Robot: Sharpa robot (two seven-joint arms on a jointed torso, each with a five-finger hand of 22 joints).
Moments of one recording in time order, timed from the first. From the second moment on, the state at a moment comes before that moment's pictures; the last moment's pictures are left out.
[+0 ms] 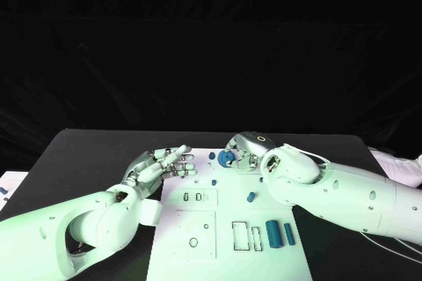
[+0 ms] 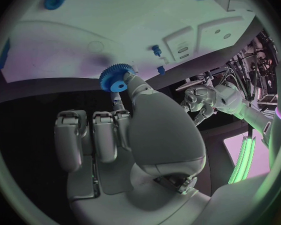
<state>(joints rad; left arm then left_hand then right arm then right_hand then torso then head) 1.12 -0.93 0.00 1.78 0.06 -0.38 0.46 1.37 0.01 0.06 0.17 0.12 0.93 0.23 0.09 0.07 1.03 0.17 0.10 0.07 1.14 0.11 0.16 0.18 0.17 1.00 0.21 0.37 0.14 1.19 -0.70 0.05 1.51 -1.72 -0.36 -0.35 1.42 -0.06 0.18 0.13 0.27 1.05 0.13 0.11 0.08 1.46 0.03 1.46 1.31 1.47 -0.03 1.51 1.31 0.04 1.46 0.08 1.53 1.31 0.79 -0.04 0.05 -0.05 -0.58</state>
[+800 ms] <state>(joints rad) 1.12 -0.92 0.00 1.77 0.07 -0.38 0.46 1.37 0.01 0.06 0.17 0.12 0.93 0.23 0.09 0.07 1.03 0.17 0.10 0.07 1.14 0.11 0.16 0.18 0.17 1.00 0.21 0.37 0.14 1.18 -0.56 0.02 1.40 -1.75 -0.36 -0.35 1.40 -0.07 0.19 0.14 0.26 1.05 0.13 0.11 0.08 1.46 0.03 1.45 1.31 1.47 -0.03 1.51 1.31 0.04 1.46 0.08 1.53 1.31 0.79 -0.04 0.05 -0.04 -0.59</state>
